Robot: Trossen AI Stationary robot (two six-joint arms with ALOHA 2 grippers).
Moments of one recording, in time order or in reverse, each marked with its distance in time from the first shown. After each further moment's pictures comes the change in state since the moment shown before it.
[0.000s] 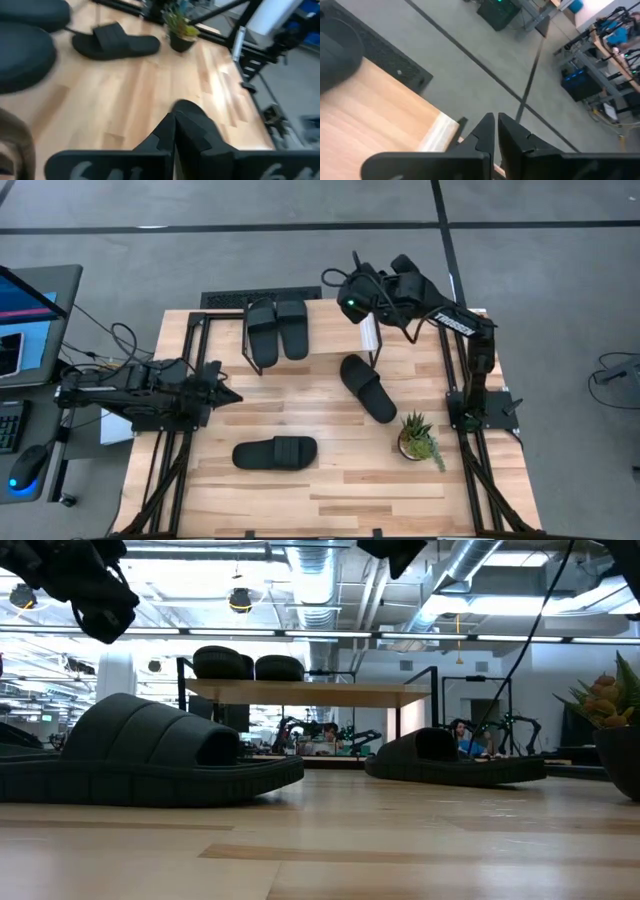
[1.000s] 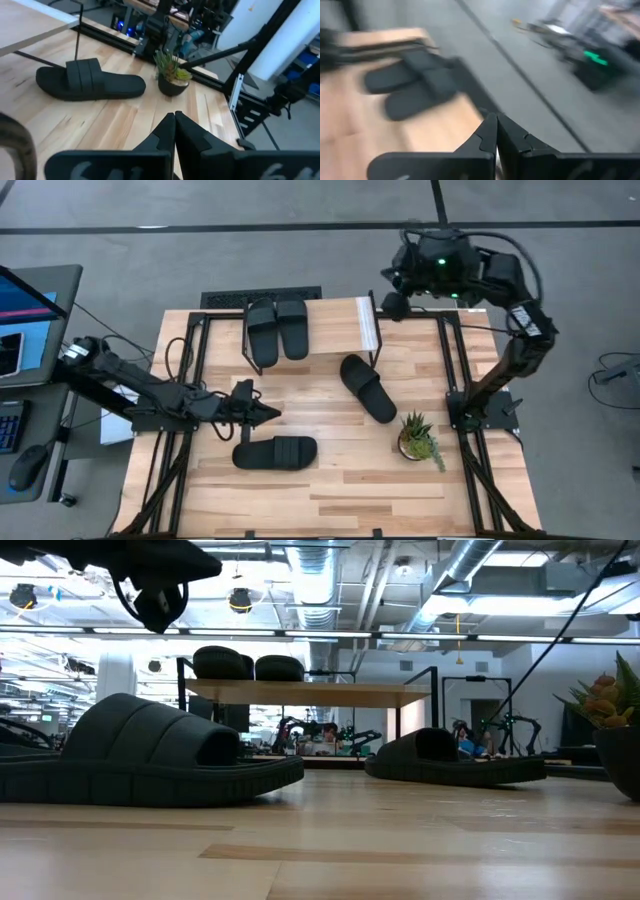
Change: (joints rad) left arm -0.379 0.637 0.000 0.814 -0.493 -0.170; right arm -0.088 -0.314 -0.034 0.237 -0.605 -0.450
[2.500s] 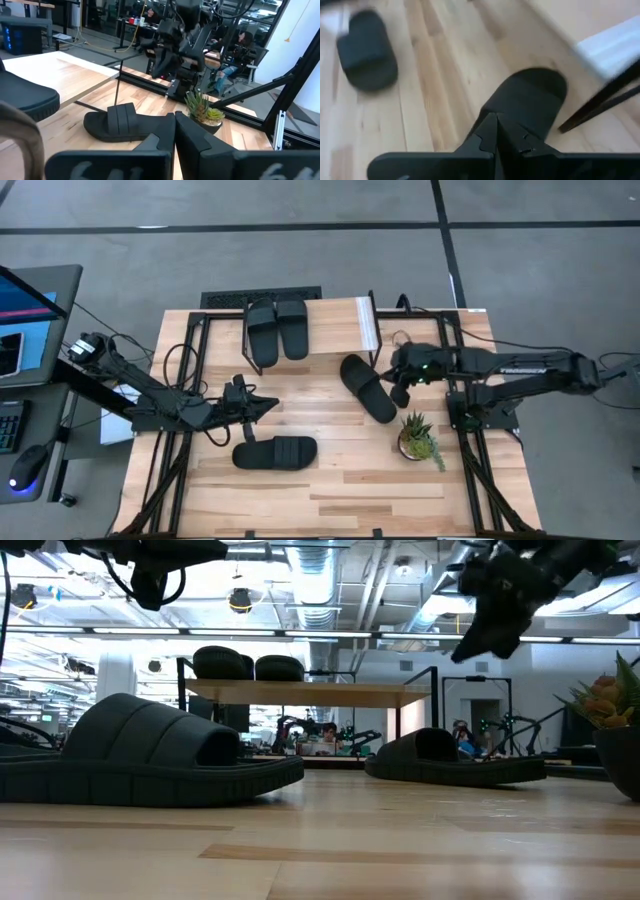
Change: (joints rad) left arm -0.110 0.054 0.000 0.208 -0.371 0.185; right arm 0.186 -0.633 -1.632 0.836 -0.287 0.342
